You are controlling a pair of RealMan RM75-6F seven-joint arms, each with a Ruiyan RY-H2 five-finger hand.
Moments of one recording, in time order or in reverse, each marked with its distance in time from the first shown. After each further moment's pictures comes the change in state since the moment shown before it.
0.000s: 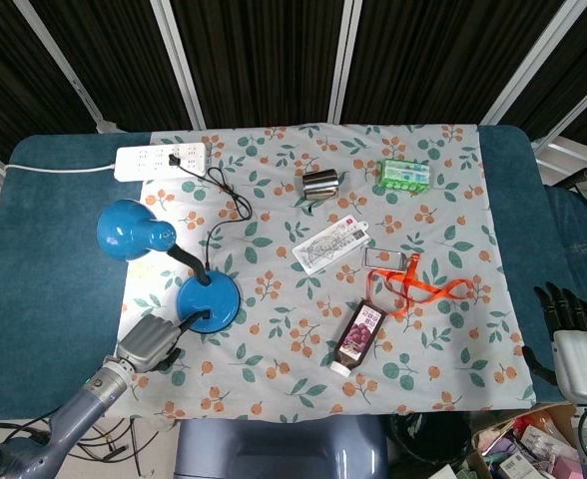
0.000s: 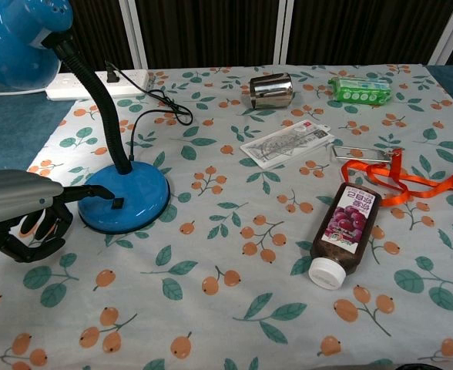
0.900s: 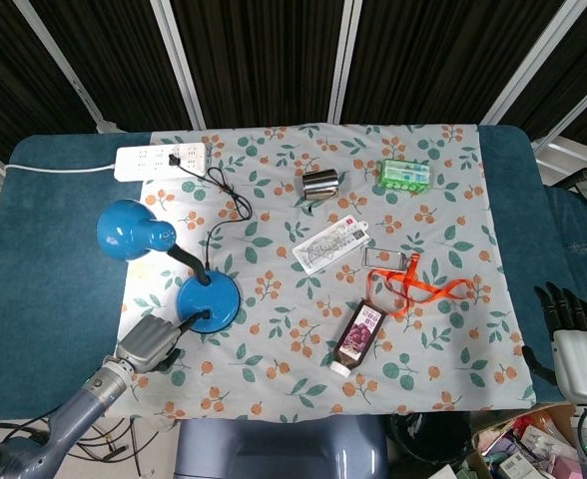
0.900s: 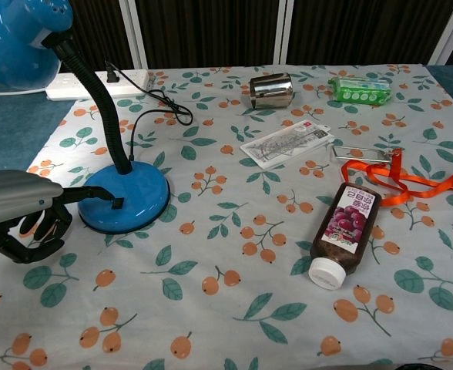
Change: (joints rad) left arm -0.006 0.005 0.005 -0.004 -0.001 -0.005 0.003; right arm -0.001 -0.003 0.003 -0.002 0.006 0.002 -0.004
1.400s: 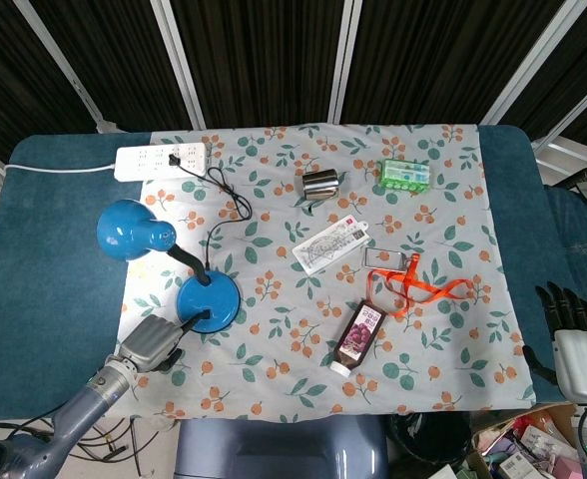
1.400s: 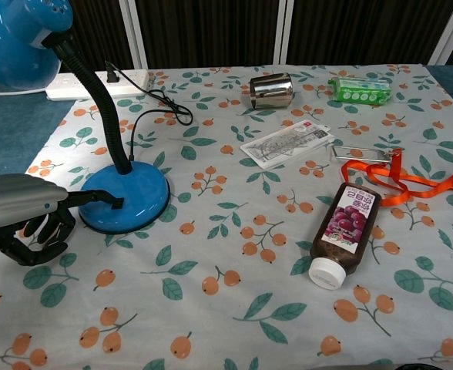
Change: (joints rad) left arm -0.011 -0.019 -0.003 0.021 -0.020 -0.020 0.007; right arm 0.000 0.001 0.001 -0.001 0.004 -0.002 0.000
